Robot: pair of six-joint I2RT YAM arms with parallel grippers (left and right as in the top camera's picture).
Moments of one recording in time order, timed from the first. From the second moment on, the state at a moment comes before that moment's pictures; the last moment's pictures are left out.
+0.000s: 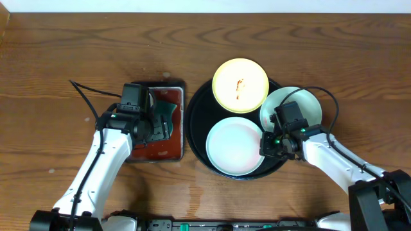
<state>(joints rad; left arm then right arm) -0.13 1.37 0.88 -0.80 0.07 -0.31 0.33 1.54 0.68 -0.46 -0.29 0.51</state>
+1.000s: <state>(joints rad) -0.13 1.37 0.88 -0.80 0.07 -0.31 0.36 1.38 0.85 -0.57 0.05 0.36</state>
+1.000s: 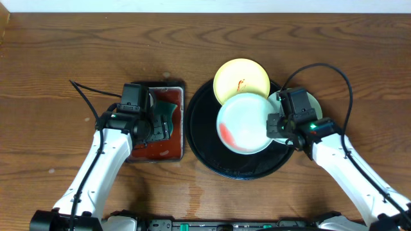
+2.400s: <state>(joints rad) -0.13 1.37 0.88 -0.80 0.07 -0.31 0.97 1.38 0.93 -0.48 1.19 -0.06</state>
